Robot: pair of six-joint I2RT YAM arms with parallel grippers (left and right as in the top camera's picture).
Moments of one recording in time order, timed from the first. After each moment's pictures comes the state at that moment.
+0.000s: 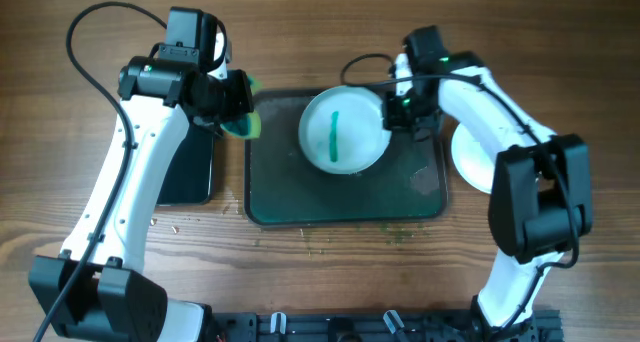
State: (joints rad) left arm -0.17 1.62 1.50 -1.06 0.15 -0.37; right arm 0.27 2.00 1.45 -0.86 -0.26 0.23
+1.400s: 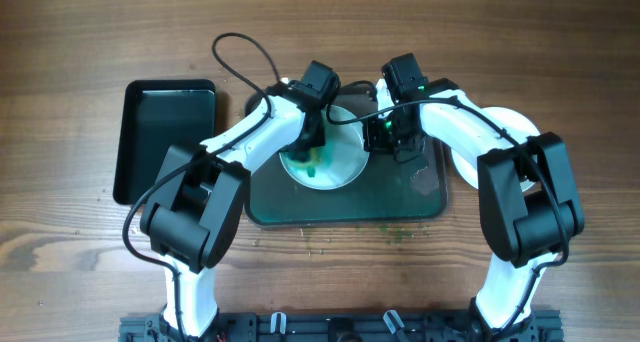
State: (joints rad) left arm -0.51 2.05 1.39 -0.78 -0.20 -0.60; right arm 0.33 2.00 1.29 -0.68 -0.36 0.30
